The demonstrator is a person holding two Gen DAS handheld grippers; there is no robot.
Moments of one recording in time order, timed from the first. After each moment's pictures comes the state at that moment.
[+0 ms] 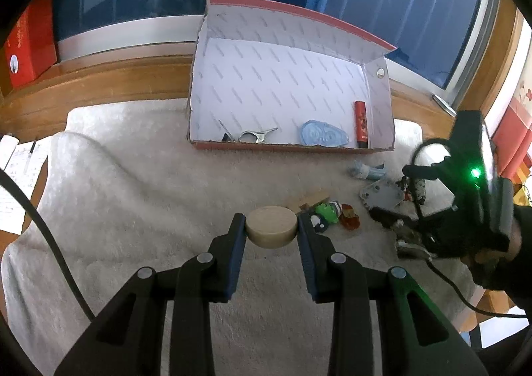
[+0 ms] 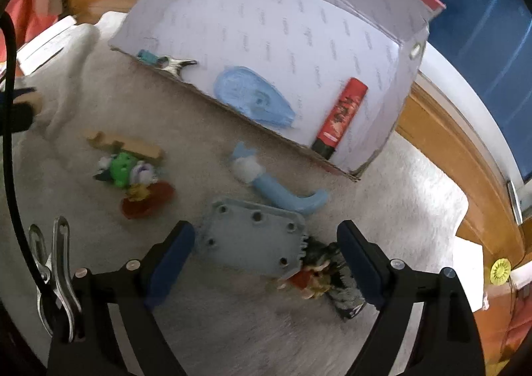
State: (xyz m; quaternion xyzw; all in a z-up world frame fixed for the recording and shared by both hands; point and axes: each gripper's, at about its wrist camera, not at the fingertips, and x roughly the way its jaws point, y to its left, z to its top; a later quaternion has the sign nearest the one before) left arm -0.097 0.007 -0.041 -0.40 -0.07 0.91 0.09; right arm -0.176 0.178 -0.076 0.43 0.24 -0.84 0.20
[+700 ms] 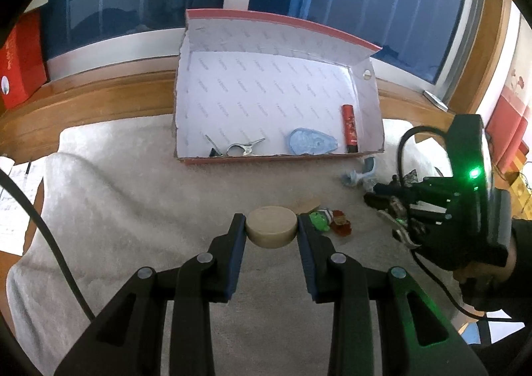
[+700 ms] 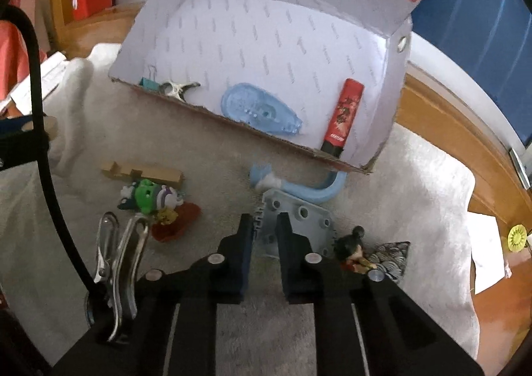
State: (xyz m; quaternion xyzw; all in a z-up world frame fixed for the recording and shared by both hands) left arm -0.101 0.016 -0.036 -0.39 -0.05 0.91 0.11; right arm -0.167 0.182 -0.077 0.42 0.17 -0.88 0.17
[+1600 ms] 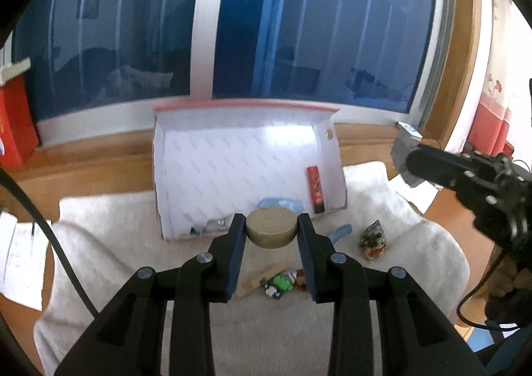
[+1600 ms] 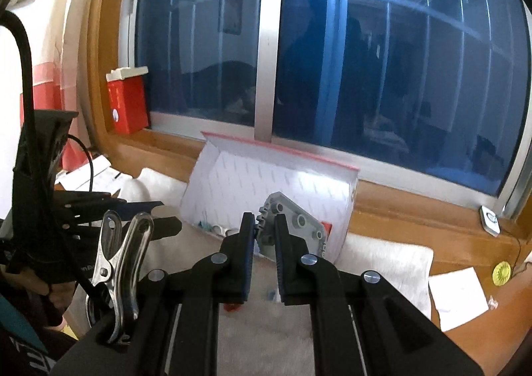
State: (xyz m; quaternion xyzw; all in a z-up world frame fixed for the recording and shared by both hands) left arm -0.106 0.035 0.043 -0.31 -0.02 0.94 0.15; right arm -0.097 0.184 0.086 0.24 0.10 -0.94 0.22
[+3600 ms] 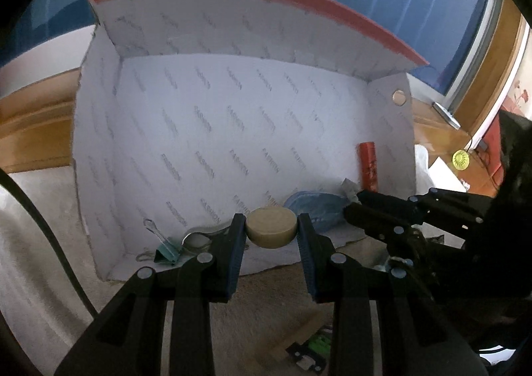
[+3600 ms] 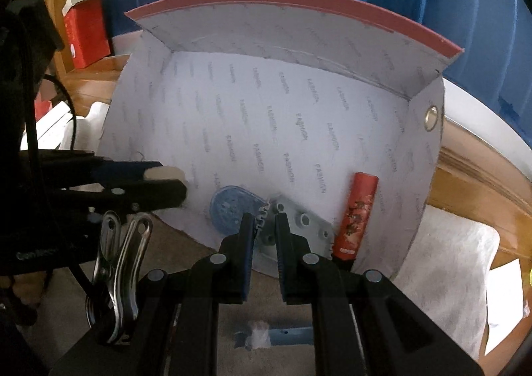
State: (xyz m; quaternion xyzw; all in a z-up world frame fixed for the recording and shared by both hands) left arm -0.230 0.036 -0.057 -0.41 -0.07 0.90 0.15; right arm -0.240 0.150 -0.048 0.37 0.13 -0.89 0.22
